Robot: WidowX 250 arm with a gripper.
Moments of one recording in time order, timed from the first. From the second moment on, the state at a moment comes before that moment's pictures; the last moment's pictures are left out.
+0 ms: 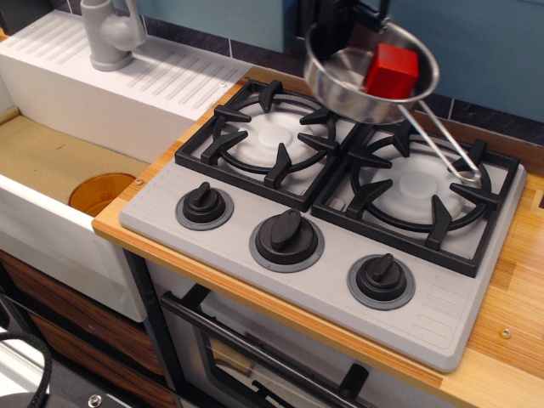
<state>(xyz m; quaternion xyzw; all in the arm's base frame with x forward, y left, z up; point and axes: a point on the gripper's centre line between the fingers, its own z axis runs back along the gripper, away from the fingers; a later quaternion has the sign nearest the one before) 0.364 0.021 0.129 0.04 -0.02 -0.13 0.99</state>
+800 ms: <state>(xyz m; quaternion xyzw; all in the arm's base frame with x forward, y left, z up) 0.369 0.076 0.111 0.04 -0.04 -0.13 0.99</state>
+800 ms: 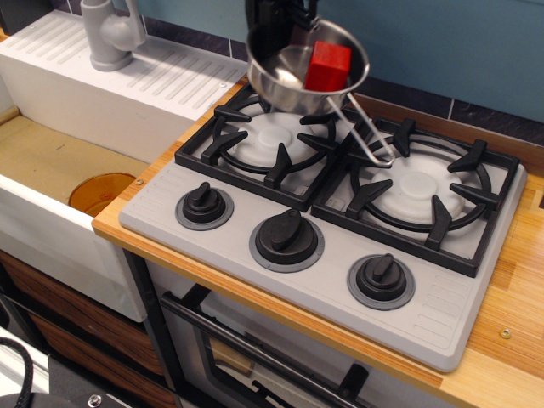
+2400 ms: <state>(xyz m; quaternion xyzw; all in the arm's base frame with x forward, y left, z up) 0.347 0.092 0.041 -0.01 -0.03 -0.13 0.99</state>
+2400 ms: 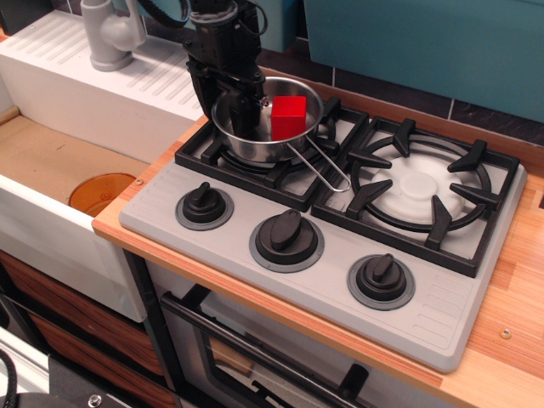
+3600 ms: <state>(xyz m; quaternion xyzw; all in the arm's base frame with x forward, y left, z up) 0.359 0.061 0.145 0.02 0.02 -0.12 0.99</state>
